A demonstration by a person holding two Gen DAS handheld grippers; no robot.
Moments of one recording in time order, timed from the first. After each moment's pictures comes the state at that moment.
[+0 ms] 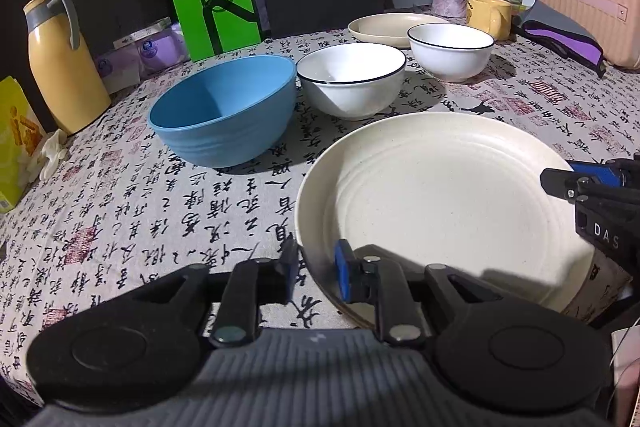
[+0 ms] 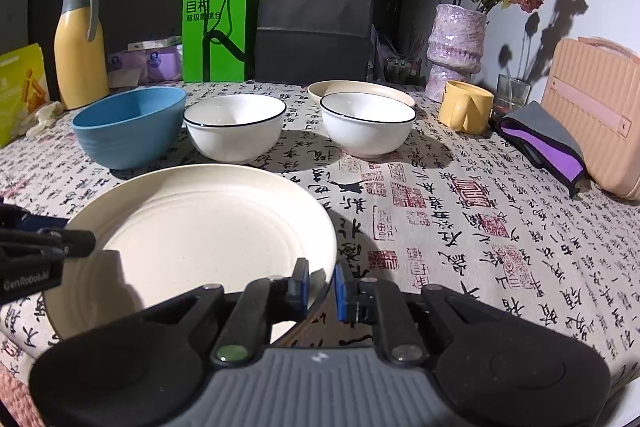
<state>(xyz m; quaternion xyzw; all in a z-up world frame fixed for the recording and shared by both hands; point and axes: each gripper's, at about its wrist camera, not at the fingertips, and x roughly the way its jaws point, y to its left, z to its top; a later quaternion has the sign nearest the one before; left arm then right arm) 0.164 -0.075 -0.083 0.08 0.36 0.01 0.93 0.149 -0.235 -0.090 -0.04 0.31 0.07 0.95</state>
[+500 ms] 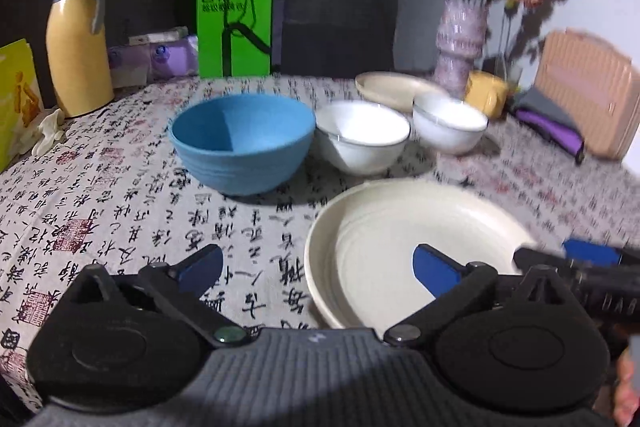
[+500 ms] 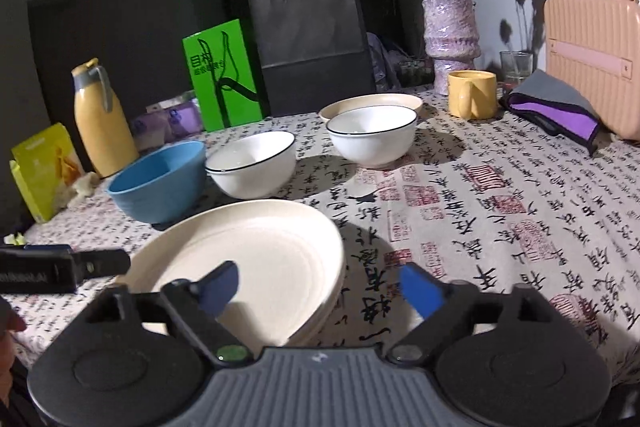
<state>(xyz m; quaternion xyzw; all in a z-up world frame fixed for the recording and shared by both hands) 0.143 -0.041 -0.054 -0.03 0.29 -0.01 0.96 0.133 -0.270 -0.082 0.08 0.28 0.12 0.95</state>
